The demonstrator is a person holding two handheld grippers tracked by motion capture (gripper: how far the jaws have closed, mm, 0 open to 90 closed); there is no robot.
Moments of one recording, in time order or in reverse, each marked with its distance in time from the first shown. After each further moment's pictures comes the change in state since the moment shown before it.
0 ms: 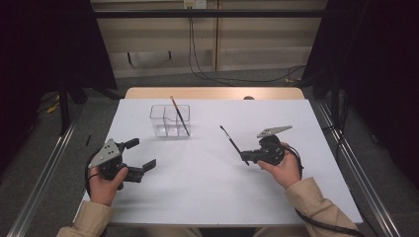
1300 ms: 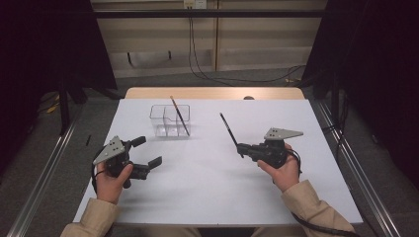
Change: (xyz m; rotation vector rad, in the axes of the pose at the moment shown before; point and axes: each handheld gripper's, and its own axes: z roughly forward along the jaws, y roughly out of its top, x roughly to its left) left arm -0.005 0.006 0.016 -0.041 -0.040 -0.058; right arm 0.014 -0.002 -0.012 -0.304 0.069 -0.079
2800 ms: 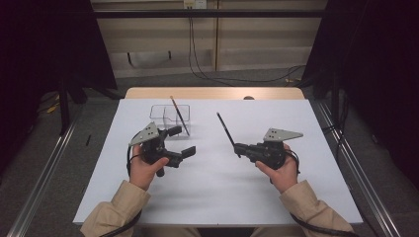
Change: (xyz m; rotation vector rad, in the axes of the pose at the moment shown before) left arm -0.031 0.029 0.088 -0.053 -0.197 -0.086; right arm 0.009 0.003 0.001 -0.045 0.040 -0.038
